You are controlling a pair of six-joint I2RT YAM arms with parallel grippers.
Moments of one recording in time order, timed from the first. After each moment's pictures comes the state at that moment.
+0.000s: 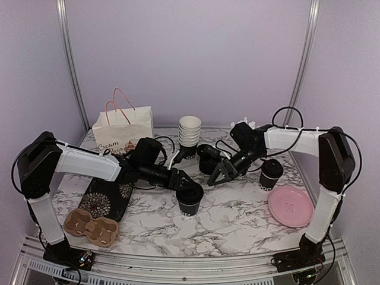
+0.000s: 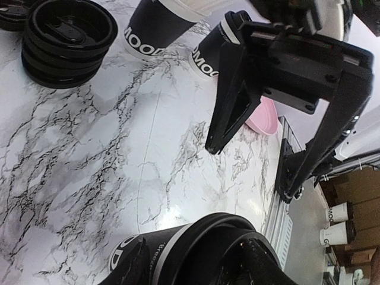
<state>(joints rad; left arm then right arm) -0.82 1.82 1.04 0.15 0.58 -0.51 0.53 1.85 1.37 -0.82 -0.93 -0.20</state>
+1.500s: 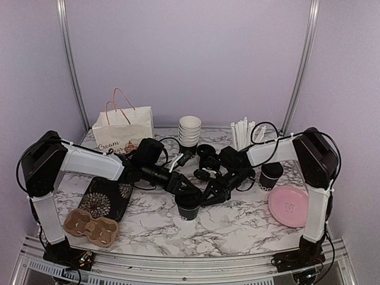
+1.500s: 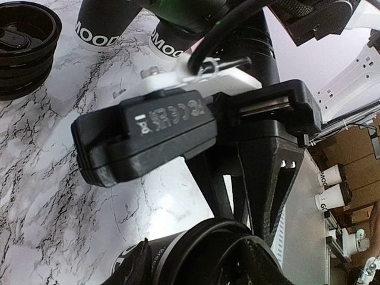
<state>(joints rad) -0.82 1.86 1.07 0.14 0.74 -0.36 0.63 2.00 1.26 -0.75 -1.29 0.01</state>
